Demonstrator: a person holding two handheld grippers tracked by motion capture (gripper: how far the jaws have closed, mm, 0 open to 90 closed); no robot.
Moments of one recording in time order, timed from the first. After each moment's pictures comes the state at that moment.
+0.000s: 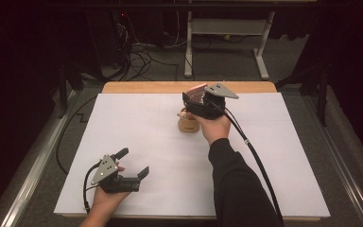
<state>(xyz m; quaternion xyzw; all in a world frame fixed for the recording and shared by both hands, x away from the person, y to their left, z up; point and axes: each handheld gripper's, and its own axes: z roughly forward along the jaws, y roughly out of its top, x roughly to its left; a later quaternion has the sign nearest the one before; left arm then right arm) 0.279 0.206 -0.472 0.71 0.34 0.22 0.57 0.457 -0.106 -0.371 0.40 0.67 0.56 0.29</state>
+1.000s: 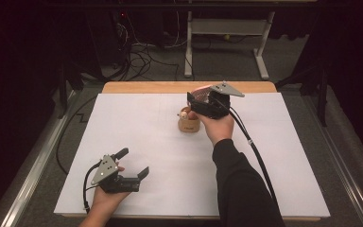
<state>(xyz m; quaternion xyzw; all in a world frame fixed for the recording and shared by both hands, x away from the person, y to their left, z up) 0.279 0.206 -0.471 0.72 0.34 0.22 0.57 0.457 -0.119 -0.368 0.43 0.66 0.55 0.27</state>
